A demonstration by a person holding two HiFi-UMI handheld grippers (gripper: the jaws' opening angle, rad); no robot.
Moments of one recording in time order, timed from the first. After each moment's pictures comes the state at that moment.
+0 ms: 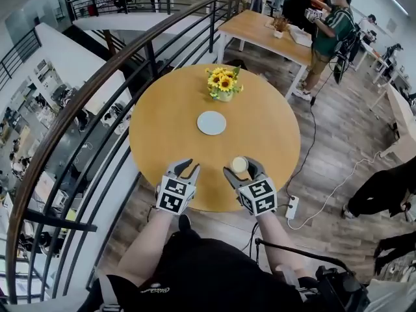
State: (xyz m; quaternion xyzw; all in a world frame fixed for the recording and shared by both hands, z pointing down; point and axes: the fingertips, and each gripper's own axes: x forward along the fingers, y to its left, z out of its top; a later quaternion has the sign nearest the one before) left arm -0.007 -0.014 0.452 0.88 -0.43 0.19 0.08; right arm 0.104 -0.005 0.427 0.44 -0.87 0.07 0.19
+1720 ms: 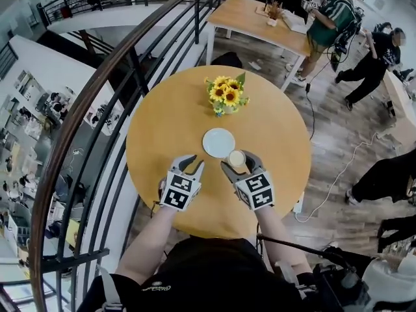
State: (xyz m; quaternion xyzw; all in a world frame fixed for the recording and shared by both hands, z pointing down) left arm -0.038 -0.185 0.462 0.91 -0.35 0.22 0.09; right arm 0.047 -0.172 0.435 0.48 -0.84 0.10 0.22
